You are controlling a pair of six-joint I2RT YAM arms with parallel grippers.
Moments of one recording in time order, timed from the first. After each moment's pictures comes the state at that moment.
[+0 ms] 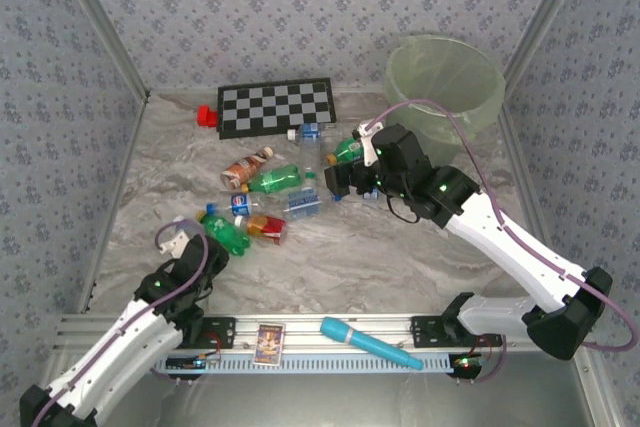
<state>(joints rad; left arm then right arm) -0.56 0.41 0.26 -0.79 -0.37 -1.19 0.76 1.21 1.26 -0.65 0.07 0.29</state>
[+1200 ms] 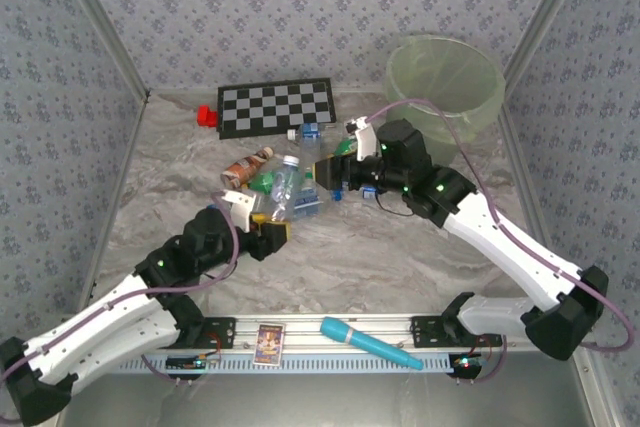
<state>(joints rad) -0.89 0.65 0.57 -0.31 0.03 -0.53 0.72 1.23 1.21 -0.40 -0.31 0.48</state>
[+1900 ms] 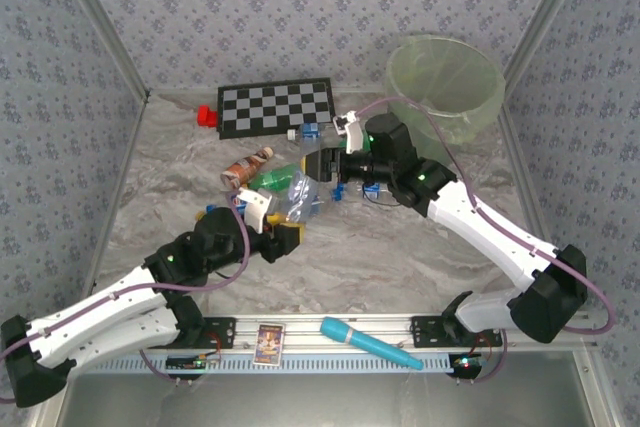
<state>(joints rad) -0.99 0.72 0.61 -0.25 0.00 -0.50 0.69 1.33 1.21 -0.28 -0.42 0.60</state>
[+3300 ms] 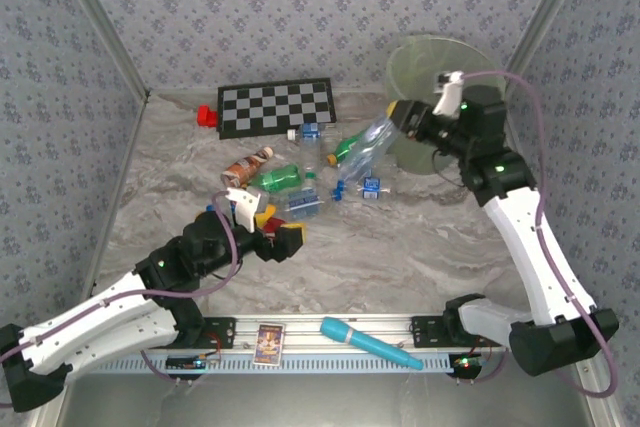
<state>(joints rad) -0.99 0.65 0.60 -0.24 -0.08 -0.50 0.23 1.14 1.34 -0.46 -0.37 0.61</state>
